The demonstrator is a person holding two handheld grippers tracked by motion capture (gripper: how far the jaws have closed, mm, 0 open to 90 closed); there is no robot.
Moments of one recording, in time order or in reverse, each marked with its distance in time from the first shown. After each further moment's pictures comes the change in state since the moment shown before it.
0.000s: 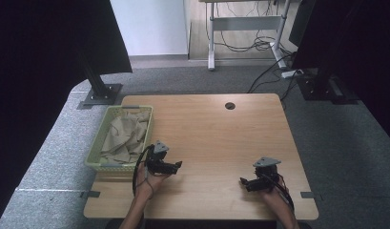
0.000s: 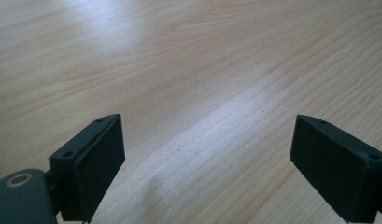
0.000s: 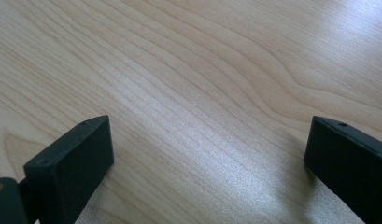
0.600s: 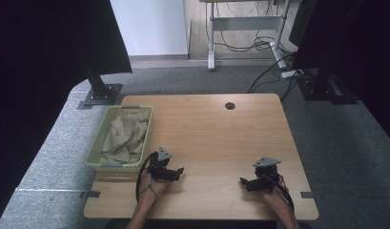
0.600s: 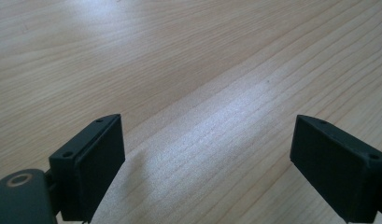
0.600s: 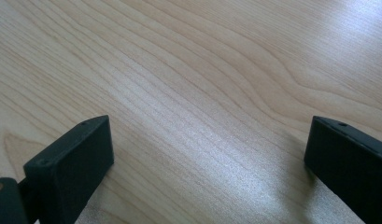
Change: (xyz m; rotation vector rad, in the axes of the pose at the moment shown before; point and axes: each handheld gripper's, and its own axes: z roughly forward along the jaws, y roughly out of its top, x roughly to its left) left arm -0.011 -0.026 0.018 0.016 0.013 0.010; right arm 0.000 0.000 0.000 0.000 0.000 0.000
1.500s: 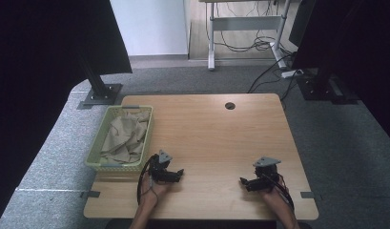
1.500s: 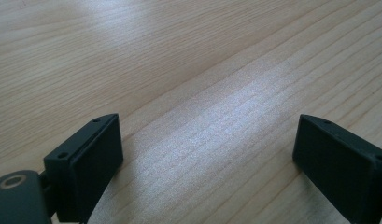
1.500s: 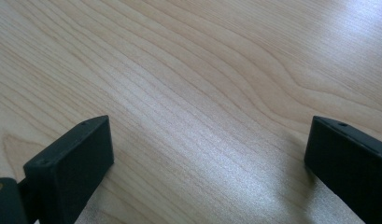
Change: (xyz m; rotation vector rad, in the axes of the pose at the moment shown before) left arm 0.000 -0.014 0.013 0.014 0.036 -0.015; right arm -0.001 0.000 0.000 0.000 0.002 -0.004
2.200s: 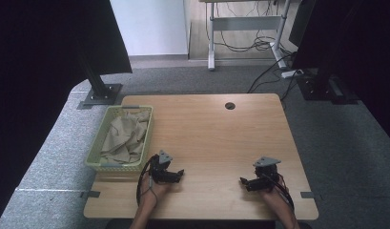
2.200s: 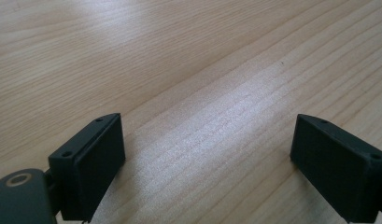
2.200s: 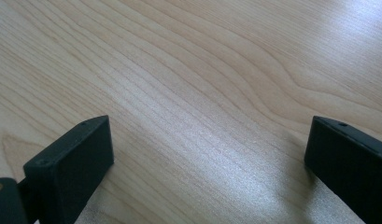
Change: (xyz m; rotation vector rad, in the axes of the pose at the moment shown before) left arm -0.002 0.000 0.000 -0.004 -0.010 0.009; right arm 0.000 0.000 0.000 0.000 -0.001 0.001
